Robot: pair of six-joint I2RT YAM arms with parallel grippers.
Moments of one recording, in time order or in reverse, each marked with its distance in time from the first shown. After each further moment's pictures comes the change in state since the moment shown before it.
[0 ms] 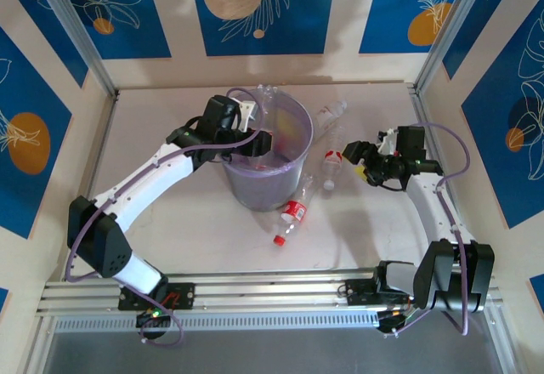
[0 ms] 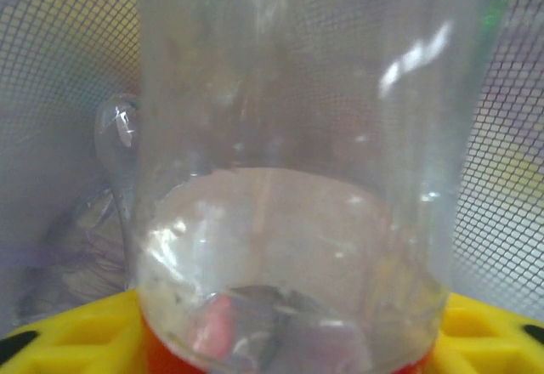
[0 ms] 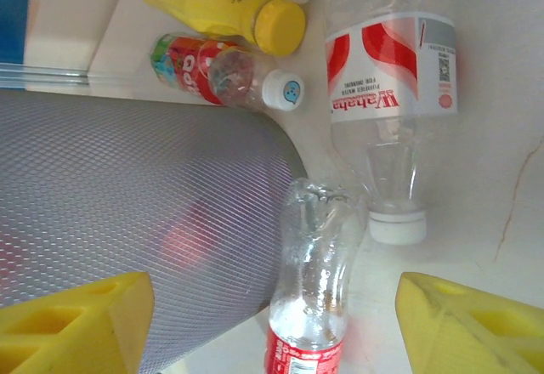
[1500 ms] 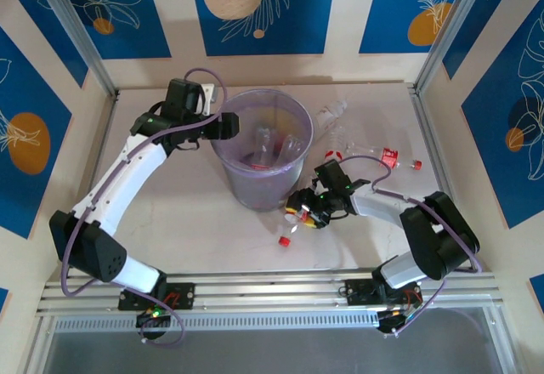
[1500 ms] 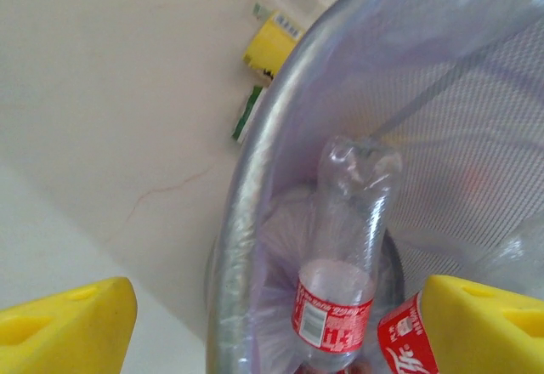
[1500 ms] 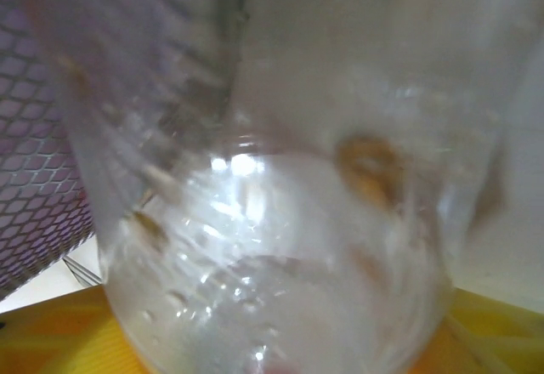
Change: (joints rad) left arm 0.210 -0.056 0.097 -0.214 -0.103 0.048; right arm 0.597 0.249 -0.231 0.298 0.130 0.388
